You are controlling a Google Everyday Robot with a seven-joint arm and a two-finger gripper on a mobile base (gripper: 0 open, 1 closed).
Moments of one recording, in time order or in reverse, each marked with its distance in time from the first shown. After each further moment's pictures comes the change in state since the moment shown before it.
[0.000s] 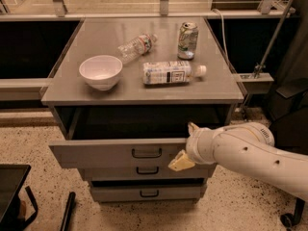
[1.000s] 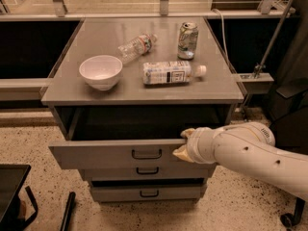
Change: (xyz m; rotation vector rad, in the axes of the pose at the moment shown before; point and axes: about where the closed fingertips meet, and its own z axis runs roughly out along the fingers) arm 0.000 0.000 0.000 0.000 0.000 0.000
